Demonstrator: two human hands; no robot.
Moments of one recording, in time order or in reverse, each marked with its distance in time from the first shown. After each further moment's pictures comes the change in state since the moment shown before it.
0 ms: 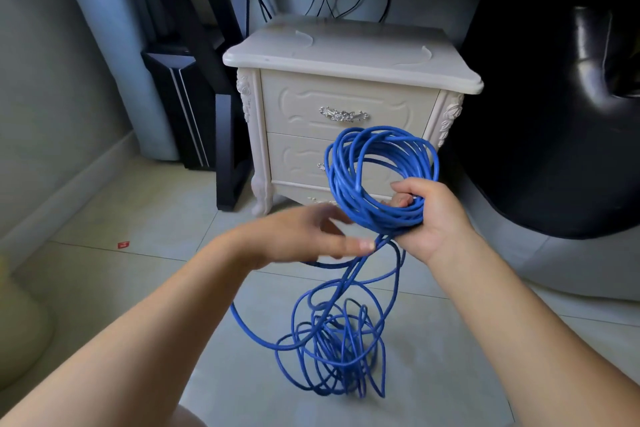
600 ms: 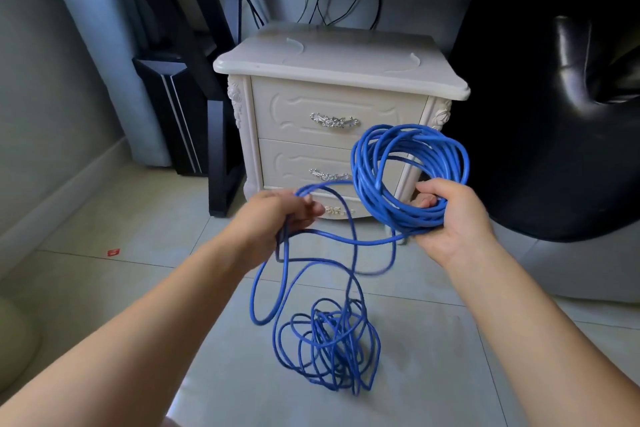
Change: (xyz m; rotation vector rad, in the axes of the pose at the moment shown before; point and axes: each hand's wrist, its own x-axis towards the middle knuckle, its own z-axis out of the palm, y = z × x) left_hand 0.025 -0.016 -0.004 -0.841 0.398 0.046; right_hand 0.002 -0.024 -0.022 0.052 0.080 -0.165
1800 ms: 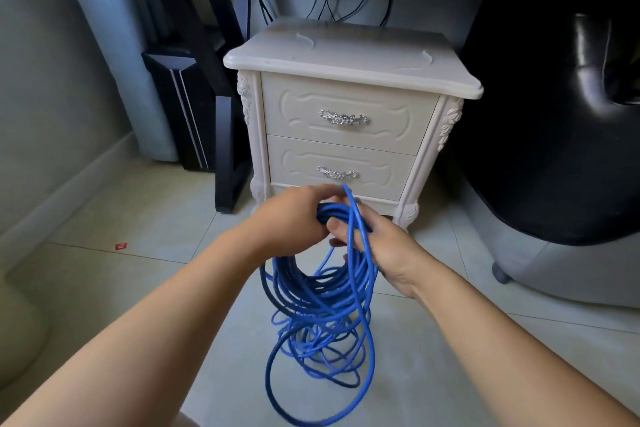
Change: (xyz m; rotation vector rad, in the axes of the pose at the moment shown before) left_hand -0.005 0.010 0.002 1.225 -0.098 0.316; right_hand -0.011 0.067 0.011 -0.899 -0.566 -0.069
